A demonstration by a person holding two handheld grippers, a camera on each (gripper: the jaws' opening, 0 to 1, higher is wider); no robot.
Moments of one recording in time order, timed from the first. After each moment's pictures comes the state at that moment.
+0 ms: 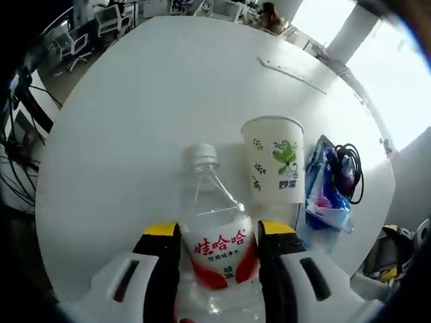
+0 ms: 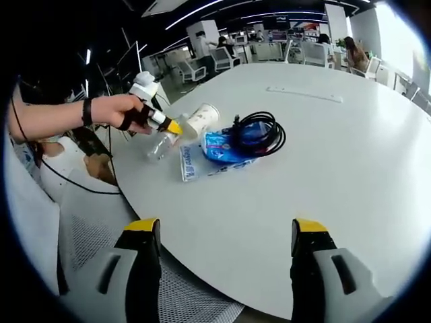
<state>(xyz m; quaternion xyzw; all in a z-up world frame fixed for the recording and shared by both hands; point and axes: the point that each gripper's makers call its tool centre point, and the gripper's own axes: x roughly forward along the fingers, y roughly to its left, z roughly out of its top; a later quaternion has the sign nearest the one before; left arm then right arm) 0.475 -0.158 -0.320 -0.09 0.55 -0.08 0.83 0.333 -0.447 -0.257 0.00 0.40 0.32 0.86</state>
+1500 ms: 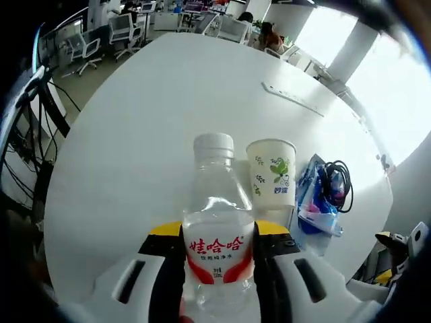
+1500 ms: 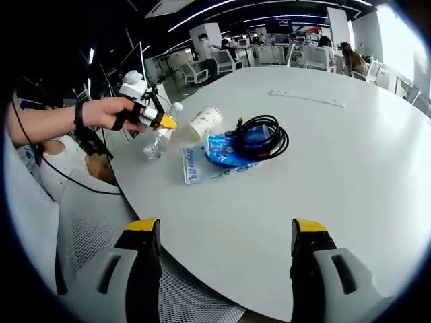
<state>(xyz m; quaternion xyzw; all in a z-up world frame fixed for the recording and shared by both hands) 0.469 -0.139 -0.284 -0.11 0.49 -0.07 0.86 0.332 -0.441 -0.256 0.00 0.38 0.32 0.86</state>
